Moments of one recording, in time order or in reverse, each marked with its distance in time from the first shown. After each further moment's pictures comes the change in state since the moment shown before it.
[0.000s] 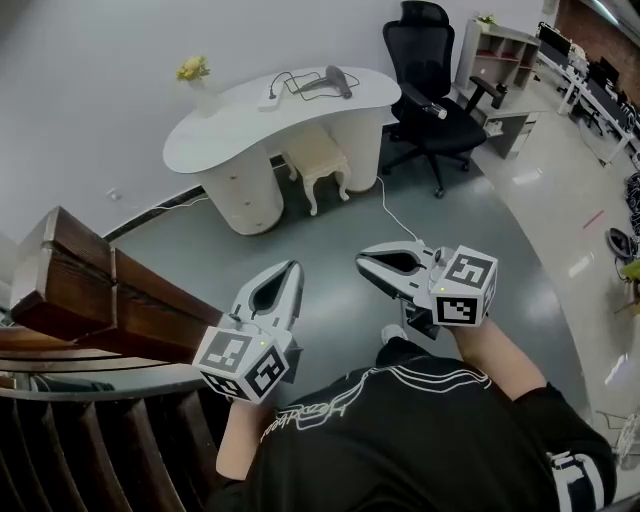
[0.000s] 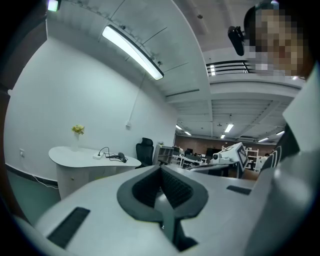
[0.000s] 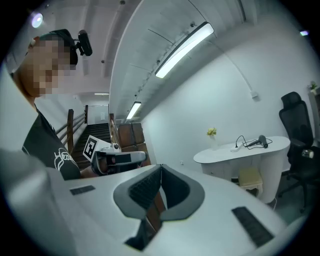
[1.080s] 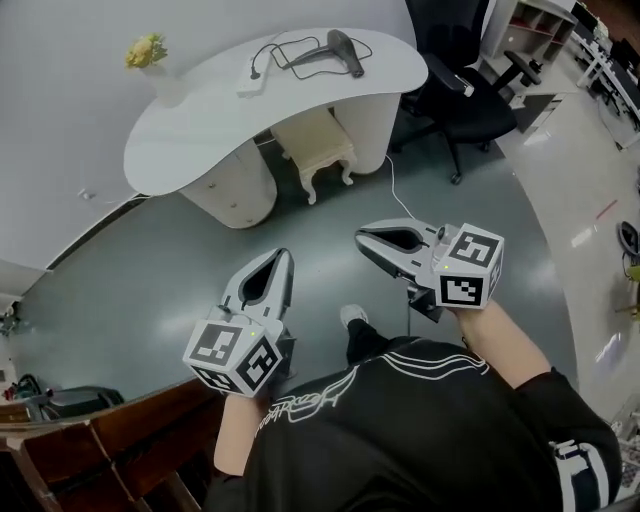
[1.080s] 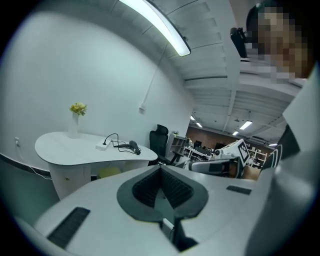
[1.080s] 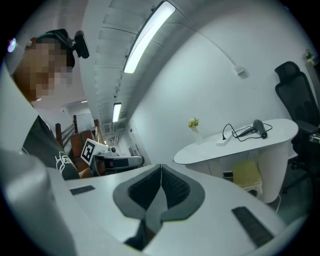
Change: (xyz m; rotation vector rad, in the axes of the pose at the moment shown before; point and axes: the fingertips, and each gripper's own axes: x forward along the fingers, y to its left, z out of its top) left arm 0.256 0.218 -0.002 -0.106 0.151 0.060; right arm 0.133 -0.313 0.026 0.162 0.061 -0.014
